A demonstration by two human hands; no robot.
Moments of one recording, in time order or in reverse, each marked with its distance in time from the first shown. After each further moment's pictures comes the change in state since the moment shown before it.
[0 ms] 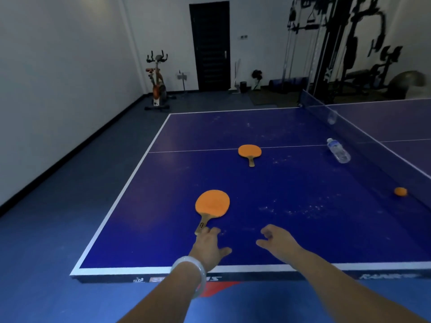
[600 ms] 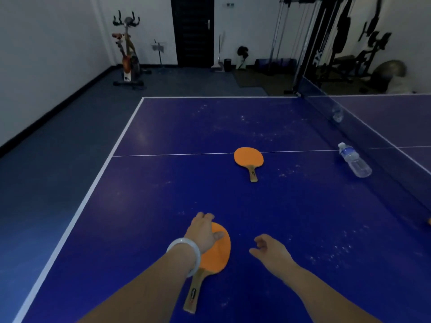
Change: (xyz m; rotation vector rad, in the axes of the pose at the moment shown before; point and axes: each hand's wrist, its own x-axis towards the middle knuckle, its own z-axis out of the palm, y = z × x) left_hand 0.288 -0.046 -0.057 -0.015 -0.096 -0.007; right_hand 0.215 -0.048 0.004 0.060 0.037 0.183
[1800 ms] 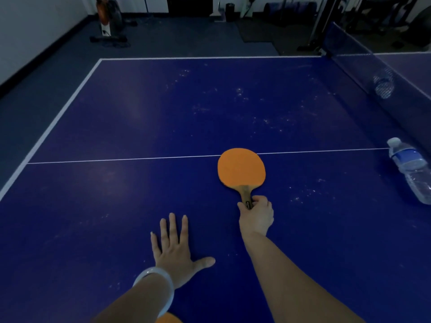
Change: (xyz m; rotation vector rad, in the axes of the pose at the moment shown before) left_hand 0.241 -0.015 0.061 0.375 -0.099 -0.257; right_hand 0.347 -0.041 -0.033 0.223 0.513 0.166
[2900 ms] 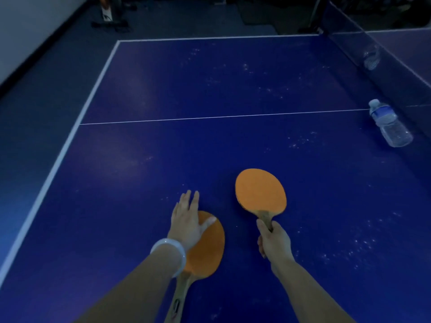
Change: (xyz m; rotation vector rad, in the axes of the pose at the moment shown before) left_hand -0.149 -0.070 0.025 -0.290 0.155 0.211; right_hand -0.237 0.105 -0.097 0.250 -0.370 0.201
